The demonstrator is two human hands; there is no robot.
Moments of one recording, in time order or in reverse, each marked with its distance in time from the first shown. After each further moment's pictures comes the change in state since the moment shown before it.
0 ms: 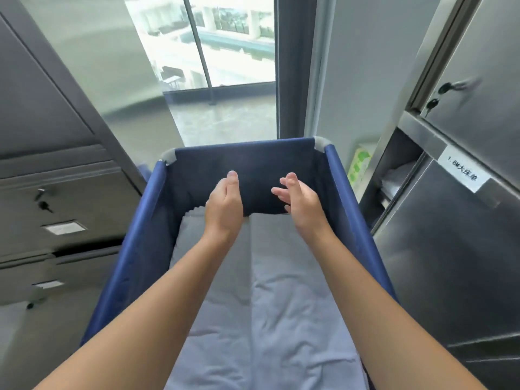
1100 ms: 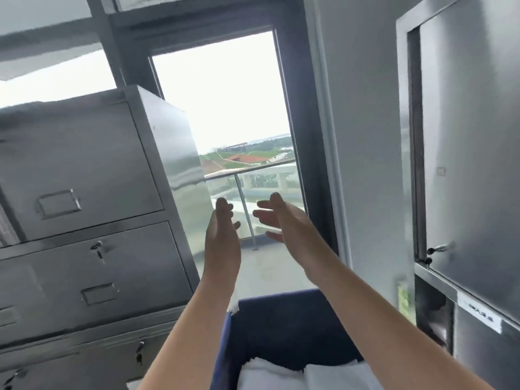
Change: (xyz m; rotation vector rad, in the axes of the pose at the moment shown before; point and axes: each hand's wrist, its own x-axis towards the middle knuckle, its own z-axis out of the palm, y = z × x) left_hand -0.083 0.309 -0.173 -0.277 0.155 0.354; right_hand -0.139 -0.336 0.042 0.144 -0.229 -0.544
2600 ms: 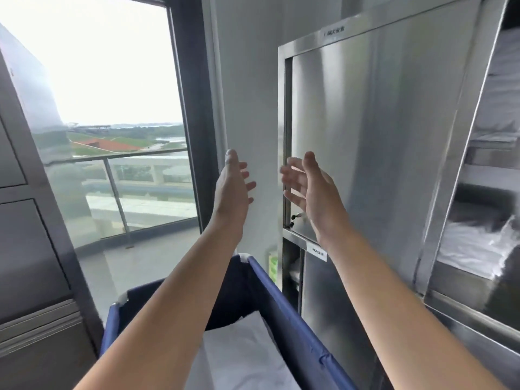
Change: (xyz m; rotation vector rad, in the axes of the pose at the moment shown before) left_hand -0.102 0.059 0.032 -0.332 -0.568 -0.119; right_hand -0.154 -0.081 -0.031 -0.230 0.641 -0.053
